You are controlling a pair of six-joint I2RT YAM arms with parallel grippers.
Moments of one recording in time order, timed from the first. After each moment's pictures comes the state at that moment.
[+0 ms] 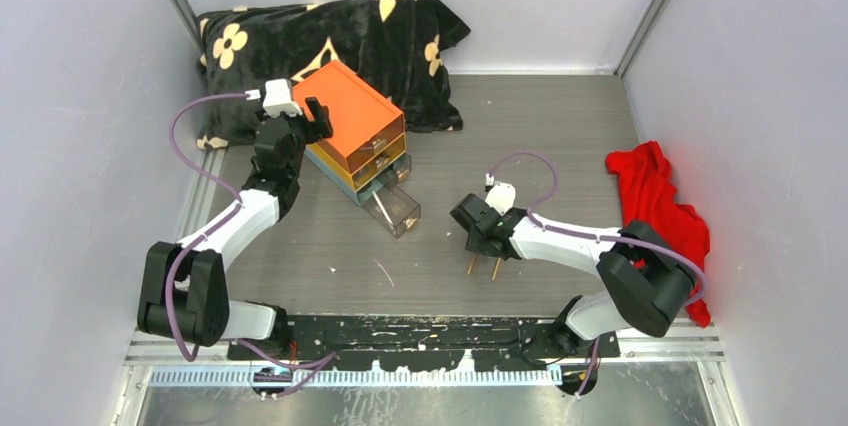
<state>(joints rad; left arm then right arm) -0.21 1.36 0.78 0.50 -0.20 -0.18 0.80 1.43 0.69 -0.43 0.43 0.96</state>
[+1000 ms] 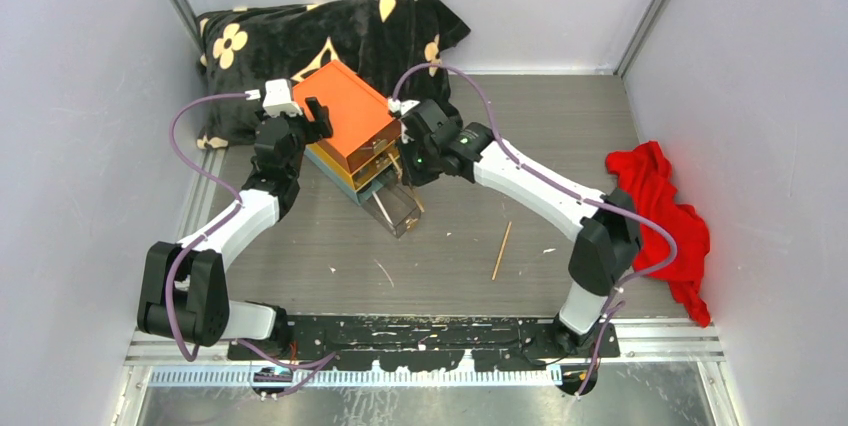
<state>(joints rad) -0.21 1.36 0.78 0.50 -0.20 -0.18 0.81 1.69 1.53 -0.68 0.01 0.33</state>
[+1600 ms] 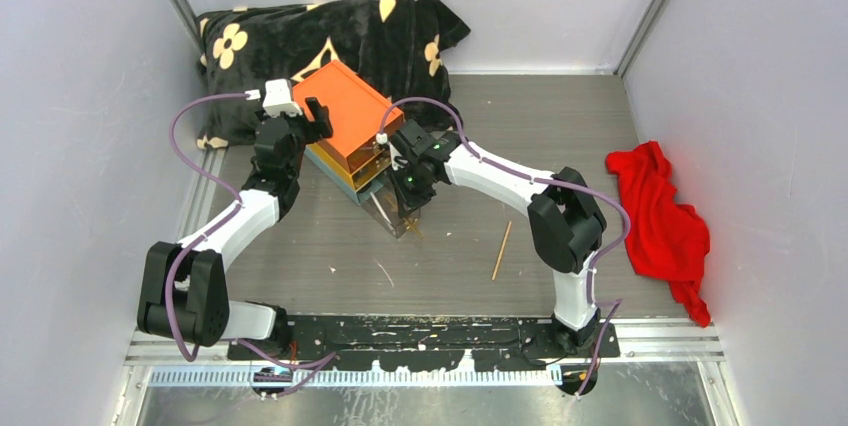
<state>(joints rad) -0.21 1.36 0.78 0.50 -0.20 -0.18 0.80 1.93 1.55 -0.73 -0.23 0.29</state>
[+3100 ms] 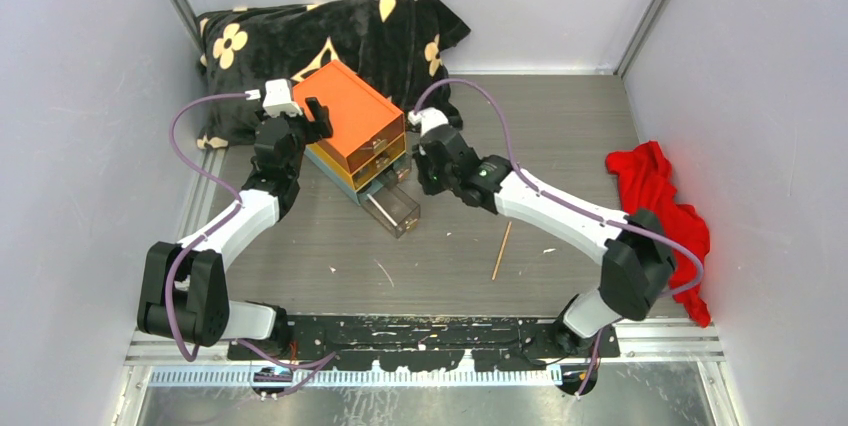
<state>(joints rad) -0.21 1.36 0.78 0.50 -0.19 -0.18 0.81 1.57 1.27 -0.34 0.13 0.28</state>
